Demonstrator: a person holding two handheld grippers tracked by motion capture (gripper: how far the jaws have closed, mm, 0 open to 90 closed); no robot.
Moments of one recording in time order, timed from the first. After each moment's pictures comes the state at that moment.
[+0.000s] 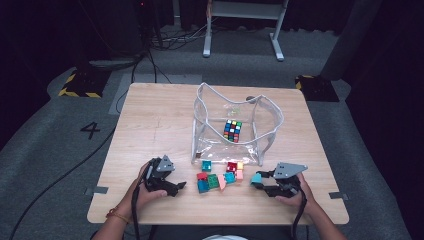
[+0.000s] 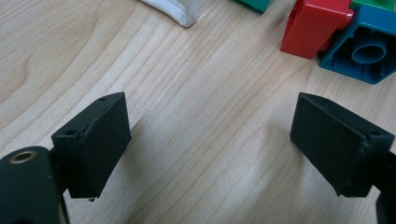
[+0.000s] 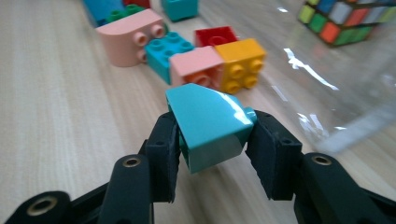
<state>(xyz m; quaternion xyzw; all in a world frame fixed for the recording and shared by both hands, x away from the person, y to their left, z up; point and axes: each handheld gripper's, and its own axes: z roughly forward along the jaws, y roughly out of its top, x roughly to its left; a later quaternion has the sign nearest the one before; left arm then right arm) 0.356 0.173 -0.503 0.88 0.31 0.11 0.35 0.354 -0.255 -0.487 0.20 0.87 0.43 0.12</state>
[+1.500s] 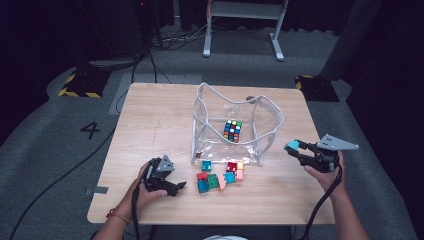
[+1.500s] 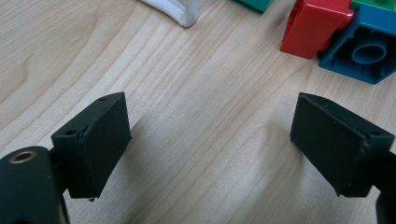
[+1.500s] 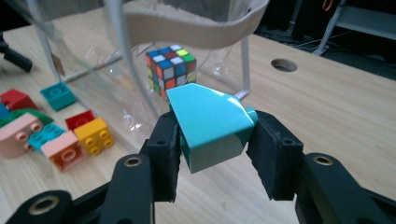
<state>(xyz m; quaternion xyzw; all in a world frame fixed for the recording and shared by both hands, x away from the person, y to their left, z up) 0.356 0.173 -0.503 0.88 0.31 0.11 0.35 0.388 -0.339 -0.413 0.34 0.77 0.49 0.22</state>
